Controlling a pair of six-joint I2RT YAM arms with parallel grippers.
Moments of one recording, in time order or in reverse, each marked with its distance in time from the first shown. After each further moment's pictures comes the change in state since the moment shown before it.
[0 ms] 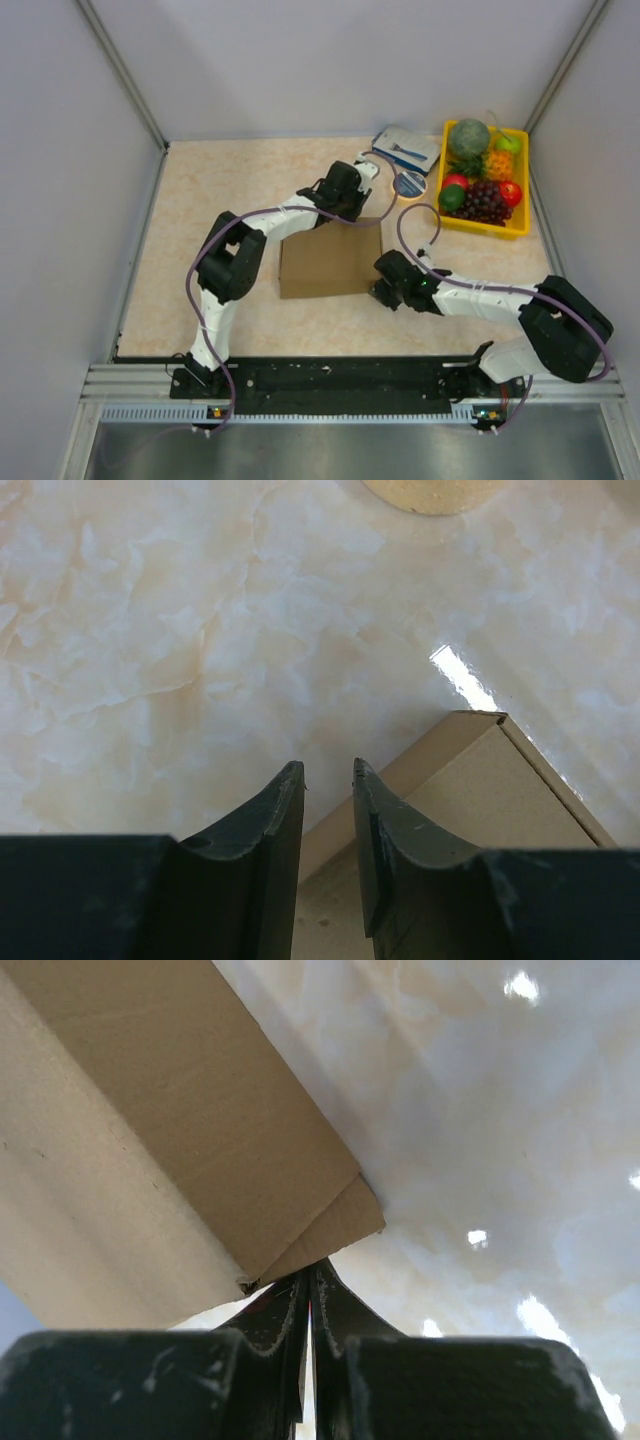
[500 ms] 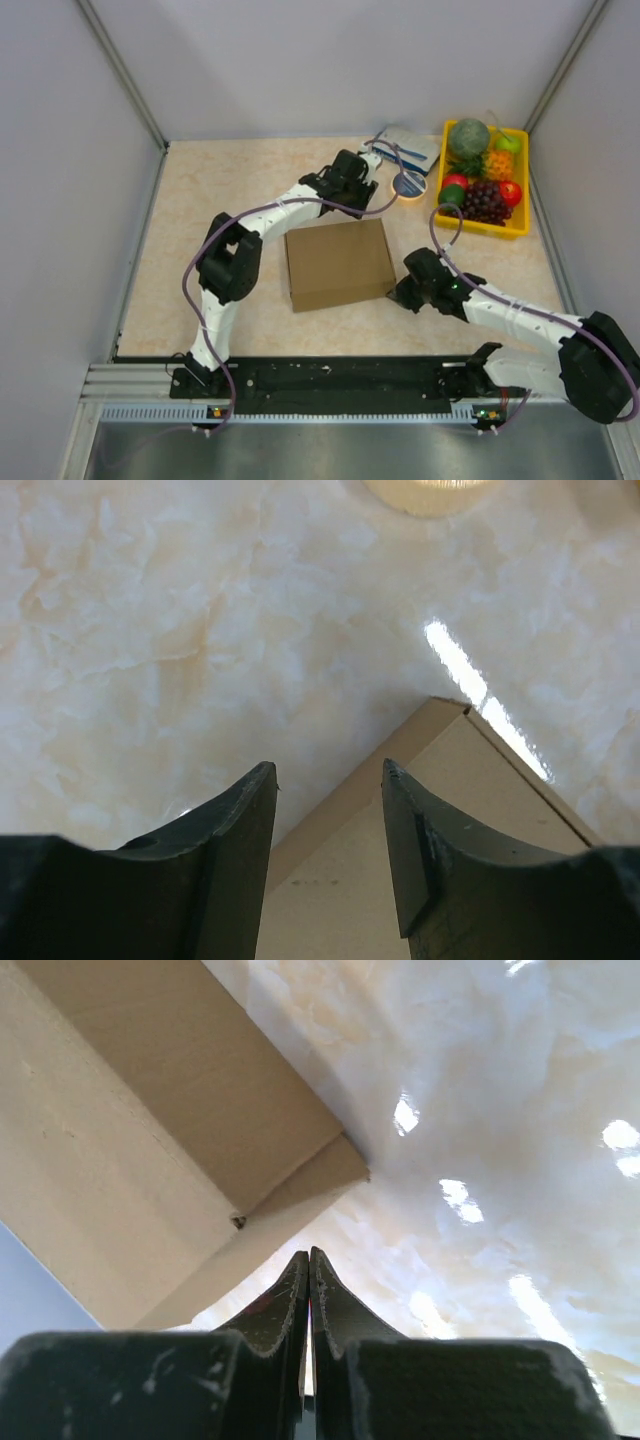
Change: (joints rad) left arm -0.006 0.000 0.149 -0.233 -0.039 -0.066; right arm -0.141 -0.234 -0.100 -0.078 -0.142 -0.164
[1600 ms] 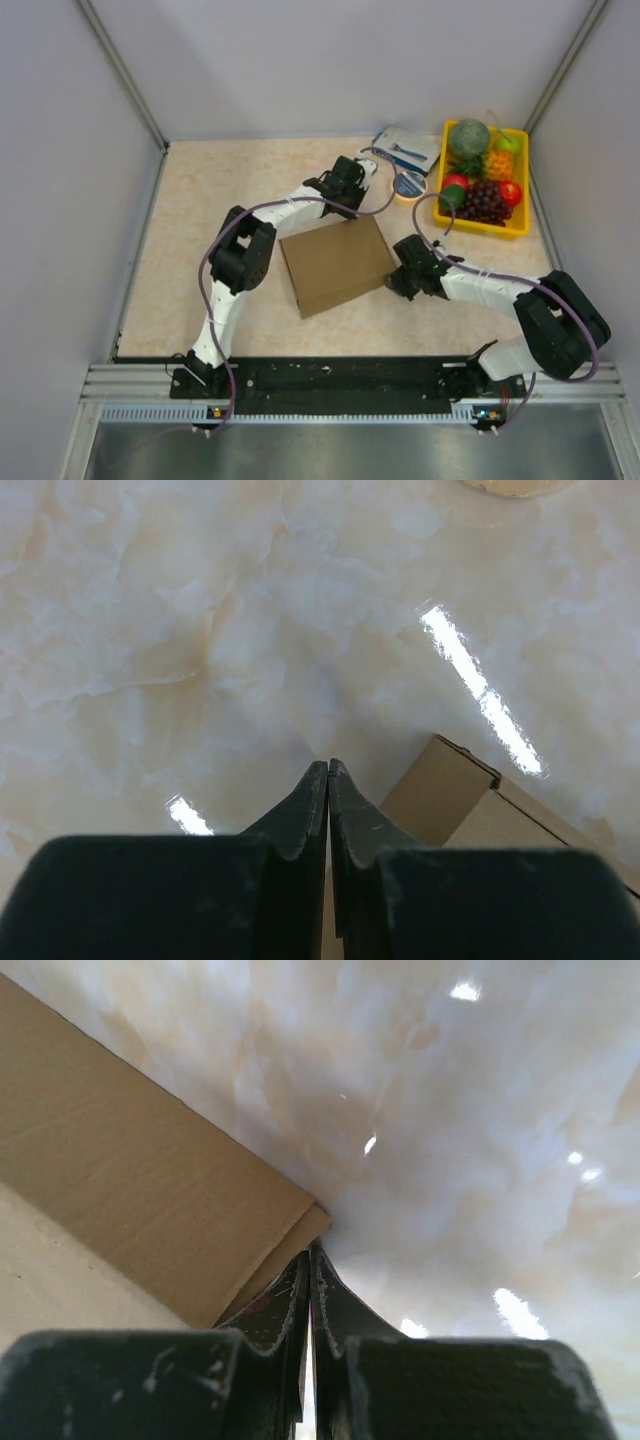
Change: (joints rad) left arm 0.033 0.141 0.046 0.060 0.027 0.003; right arm -0.058 0.273 0.112 0.052 0.050 0.018
